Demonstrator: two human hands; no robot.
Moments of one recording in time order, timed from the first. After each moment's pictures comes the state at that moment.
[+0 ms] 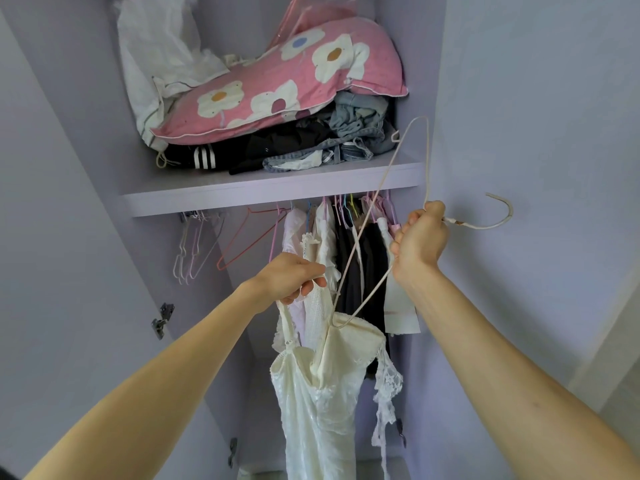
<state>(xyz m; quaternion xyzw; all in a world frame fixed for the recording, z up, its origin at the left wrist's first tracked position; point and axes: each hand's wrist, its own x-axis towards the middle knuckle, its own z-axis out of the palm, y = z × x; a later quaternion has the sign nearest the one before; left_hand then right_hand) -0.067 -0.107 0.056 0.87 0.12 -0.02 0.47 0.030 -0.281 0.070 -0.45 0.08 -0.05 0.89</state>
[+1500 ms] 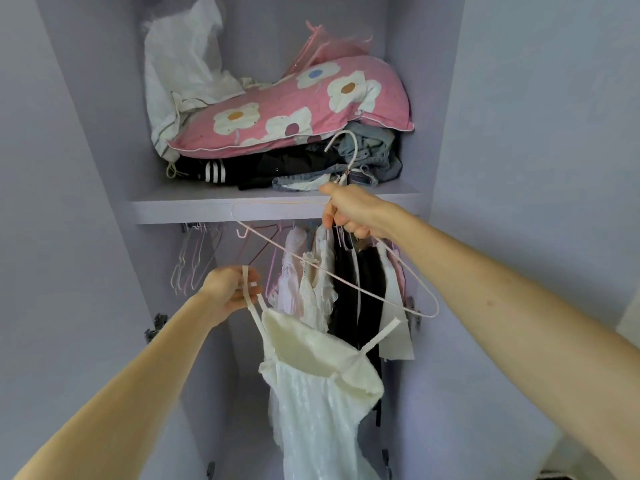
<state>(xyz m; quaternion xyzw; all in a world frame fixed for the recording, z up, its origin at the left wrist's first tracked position) -0.075 -0.018 0.033 0.63 0.30 0.17 0.69 0.035 -0.225 0.161 -0.84 -0.25 0.13 0.46</state>
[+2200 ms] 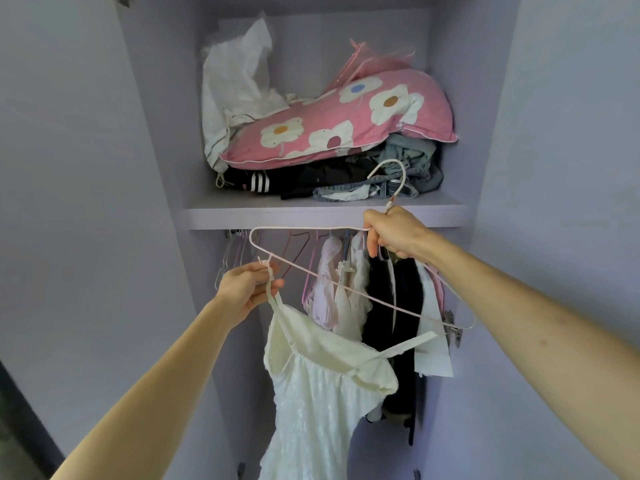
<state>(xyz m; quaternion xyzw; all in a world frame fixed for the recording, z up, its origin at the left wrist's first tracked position) -0.114 0.022 0.047 0.59 0.23 0.23 0.74 0.026 -0.216 0.146 -0.84 -0.31 0.07 0.43</state>
